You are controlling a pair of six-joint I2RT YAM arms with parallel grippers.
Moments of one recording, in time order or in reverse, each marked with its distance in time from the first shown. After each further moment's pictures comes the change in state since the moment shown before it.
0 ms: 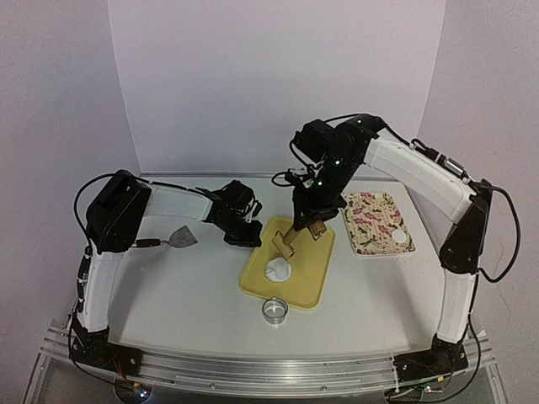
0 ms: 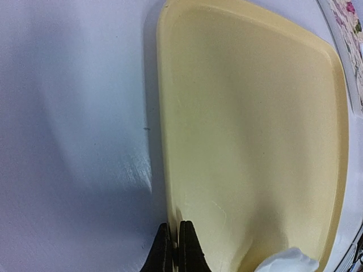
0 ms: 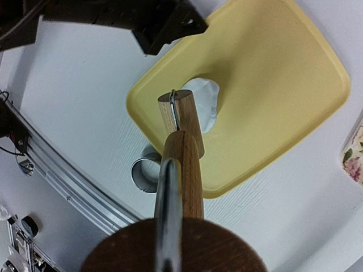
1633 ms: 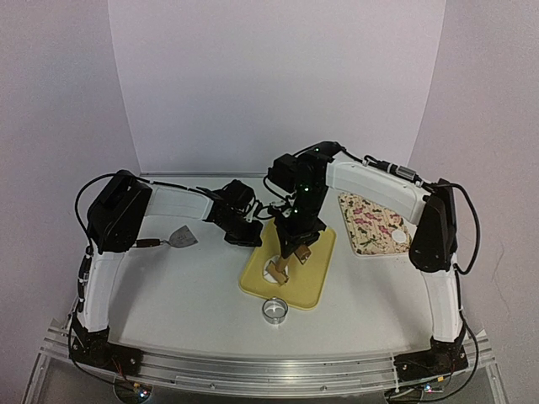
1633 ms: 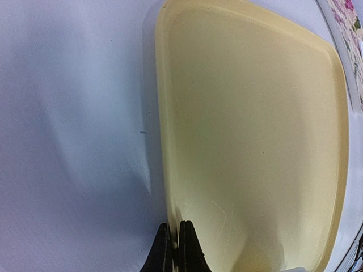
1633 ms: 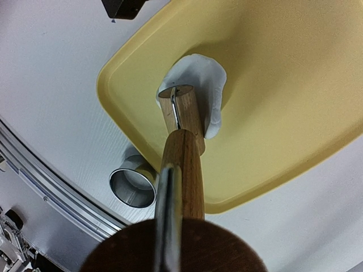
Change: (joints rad) left arm 0.000 0.011 0.017 -0.008 0.006 0.019; right arm 0.057 0.201 0.004 0.002 -0.026 -0.032
